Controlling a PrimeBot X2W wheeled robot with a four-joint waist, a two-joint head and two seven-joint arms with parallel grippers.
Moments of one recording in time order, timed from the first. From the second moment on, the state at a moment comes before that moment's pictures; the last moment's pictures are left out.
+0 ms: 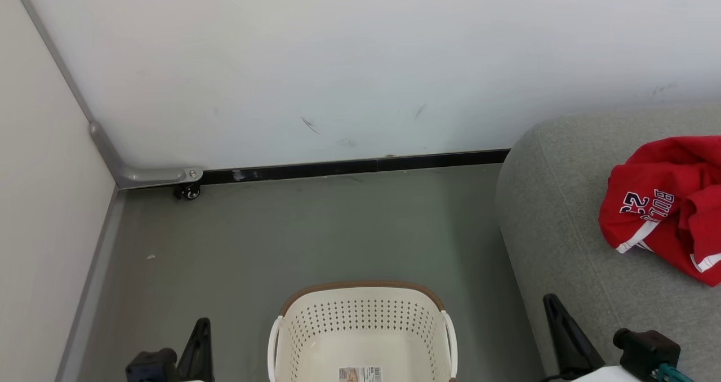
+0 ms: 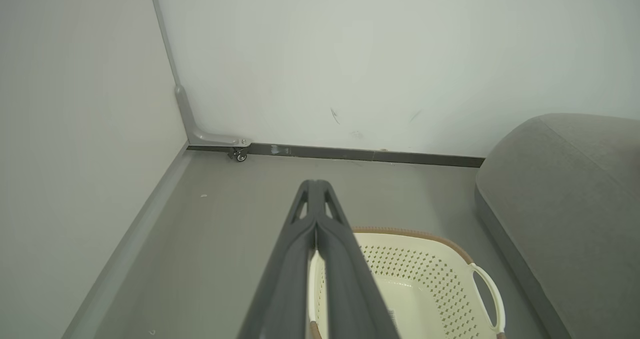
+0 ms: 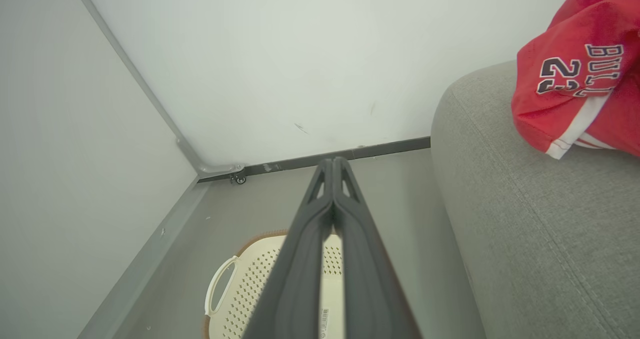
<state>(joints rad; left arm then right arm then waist) 0.02 0.12 -0.21 0.36 -0.31 0.20 -0.22 0.10 -0.04 0.03 0.25 0.28 0.12 -0.11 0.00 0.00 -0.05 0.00</state>
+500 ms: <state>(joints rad) 0.00 0.11 -0.15 0.37 -0.51 0.16 -0.15 0.10 -0.04 0.01 0.25 0.50 0.12 -0.08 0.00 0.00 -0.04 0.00</state>
